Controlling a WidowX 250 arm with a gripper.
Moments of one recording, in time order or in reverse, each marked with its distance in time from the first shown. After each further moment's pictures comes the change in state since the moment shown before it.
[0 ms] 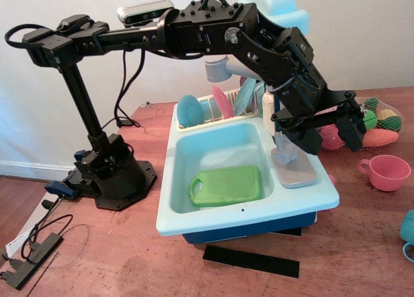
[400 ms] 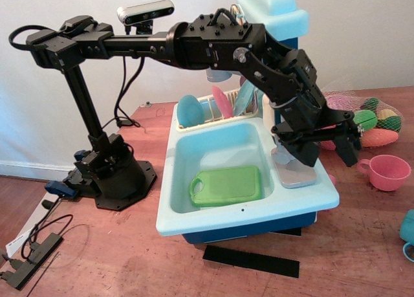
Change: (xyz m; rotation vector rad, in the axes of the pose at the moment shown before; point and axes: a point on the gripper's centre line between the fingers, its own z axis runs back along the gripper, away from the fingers) arm -0.007 0.014 -0.020 0.048 0.014 -0.012
